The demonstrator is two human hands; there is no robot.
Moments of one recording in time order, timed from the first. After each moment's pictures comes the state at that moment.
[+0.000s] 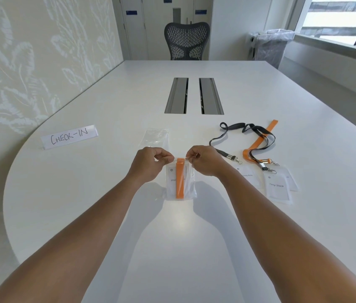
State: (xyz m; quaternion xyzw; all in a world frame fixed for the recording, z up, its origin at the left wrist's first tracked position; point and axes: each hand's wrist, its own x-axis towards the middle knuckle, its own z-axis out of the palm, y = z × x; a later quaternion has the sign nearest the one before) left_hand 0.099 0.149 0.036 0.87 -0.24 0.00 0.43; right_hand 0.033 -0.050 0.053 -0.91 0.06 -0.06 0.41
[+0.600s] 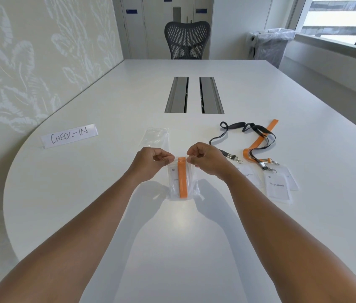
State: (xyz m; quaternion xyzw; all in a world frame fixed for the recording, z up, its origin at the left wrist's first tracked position) left_hand 0.102 0.153 0.035 0.85 -0.23 -0.06 0.47; right_hand 0.026 -0.055 0.053 -0.86 0.07 -0.05 0.51
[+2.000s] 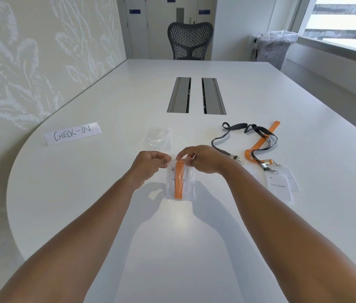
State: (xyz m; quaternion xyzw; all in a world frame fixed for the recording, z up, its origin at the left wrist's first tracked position) left_hand 0.095 0.159 0.033 0.78 -0.10 -0.16 0.60; right_hand 0.032 -0.044 0.074 -0.94 -0.03 0.06 0.33
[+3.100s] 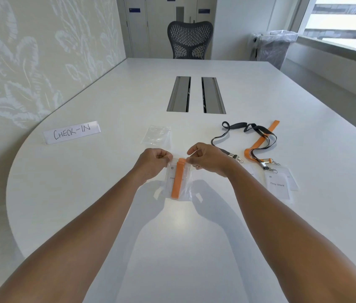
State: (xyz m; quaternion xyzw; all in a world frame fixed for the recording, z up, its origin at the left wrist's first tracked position) left_hand 0.093 0.149 0.035 0.84 -0.13 -0.12 0.52; right_hand 0.029 -0.052 0.059 -0.85 0.07 0.04 0.53
